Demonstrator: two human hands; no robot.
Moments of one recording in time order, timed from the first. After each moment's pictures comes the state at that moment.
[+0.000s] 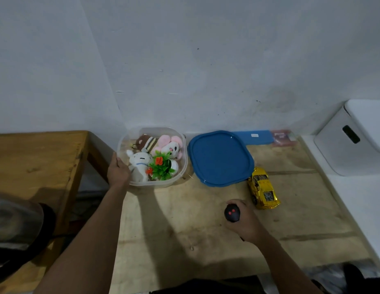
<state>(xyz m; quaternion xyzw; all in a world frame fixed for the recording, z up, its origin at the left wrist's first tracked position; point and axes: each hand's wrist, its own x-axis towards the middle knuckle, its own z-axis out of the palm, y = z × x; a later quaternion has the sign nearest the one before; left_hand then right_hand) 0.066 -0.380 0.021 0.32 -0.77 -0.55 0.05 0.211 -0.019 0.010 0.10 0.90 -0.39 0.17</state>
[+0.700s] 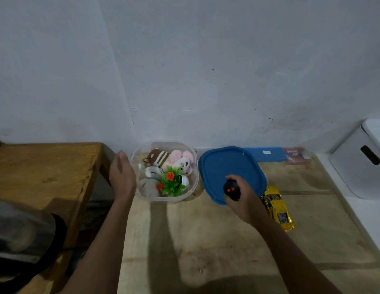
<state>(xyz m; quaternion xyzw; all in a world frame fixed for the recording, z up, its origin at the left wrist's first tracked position) 0.074 -0.369 0.083 0.27 -0.72 -0.62 0.18 0.127 -0.048 0.071 -0.02 0.91 -0.41 0.03</state>
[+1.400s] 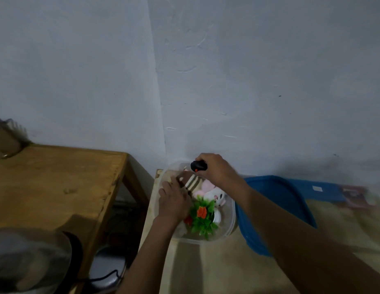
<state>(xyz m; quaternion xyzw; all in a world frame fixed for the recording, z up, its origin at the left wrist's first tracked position) 0.012 -0.353 0.042 0.16 -0.93 -0.27 -0.17 -0.087 -0.219 0.088 -0.18 0.93 -0.30 0.14</state>
